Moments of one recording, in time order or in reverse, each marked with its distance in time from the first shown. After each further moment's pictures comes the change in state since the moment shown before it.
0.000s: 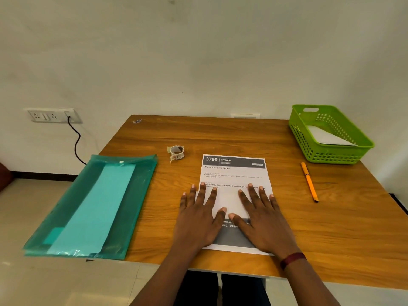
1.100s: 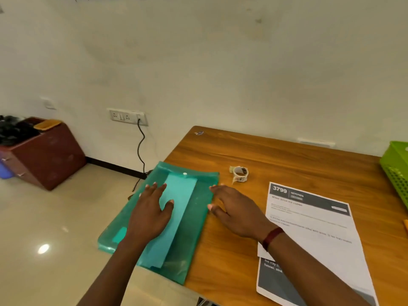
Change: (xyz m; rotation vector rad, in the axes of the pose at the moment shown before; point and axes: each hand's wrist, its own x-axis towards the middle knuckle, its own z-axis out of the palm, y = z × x) left_hand -0.038 -0.224 -0.093 -0.298 0.287 -0.492; right_hand 0.123 -0.188 -0.059 0.394 -0.014 -0.572
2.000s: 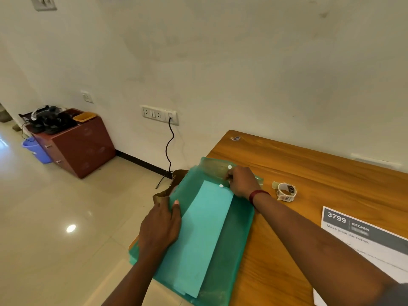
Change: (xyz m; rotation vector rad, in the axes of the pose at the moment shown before) left_hand 0.026 -0.067 0.005 0.093 0.163 -0.193; right_hand 0.190 0.009 0.051 0.022 0.021 0.197
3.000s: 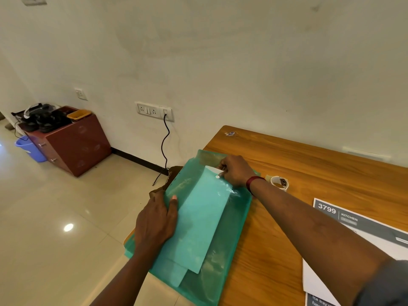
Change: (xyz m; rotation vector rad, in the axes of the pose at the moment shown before) left_hand 0.000 -0.001 0.008 0.016 0.048 0.006; right_hand 0.004 -0.004 -0.019 0.006 -0.050 -0.087
